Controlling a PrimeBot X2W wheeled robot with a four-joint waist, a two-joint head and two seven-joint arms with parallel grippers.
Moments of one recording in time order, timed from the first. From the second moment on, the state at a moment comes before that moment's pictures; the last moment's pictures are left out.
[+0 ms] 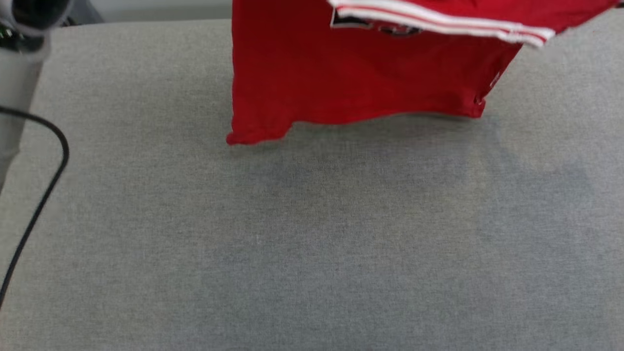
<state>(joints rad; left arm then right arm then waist) -1.31 0.55 -0.54 0.11 -0.80 -0.05 0.13 -1.01 -0.70 0.20 0.03 0.77 0.13 0.29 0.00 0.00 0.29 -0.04</state>
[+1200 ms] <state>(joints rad) -1.40 0.53 -0.63 0.67 -0.82 -0.13 -0.21 -1.36 -0.53 0.63 0.64 0.84 0.13 -0.11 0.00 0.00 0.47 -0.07</state>
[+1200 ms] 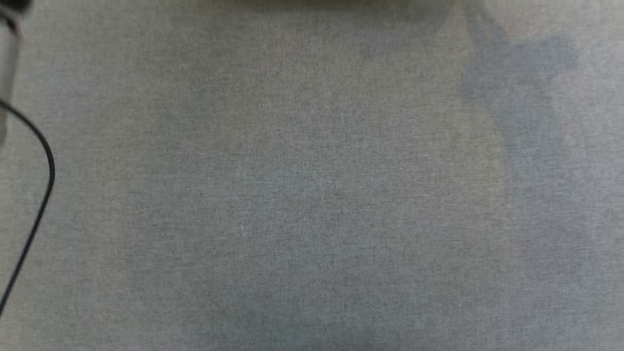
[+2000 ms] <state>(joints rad) -0.34 0.70 -0.63 0.20 -1.02 0.10 -0.25 -0.53 -0.65 0.76 0.46 1.02 0.13 -0.23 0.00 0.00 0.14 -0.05</state>
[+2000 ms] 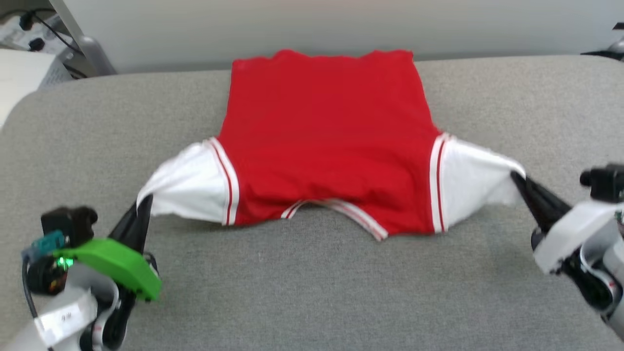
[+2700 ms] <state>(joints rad) 0.05 0.72 -0.62 0.08 -1.09 0.21 -0.25 0.04 -0.70 0.60 0.34 1.06 0.13 -0.10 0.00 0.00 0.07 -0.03</state>
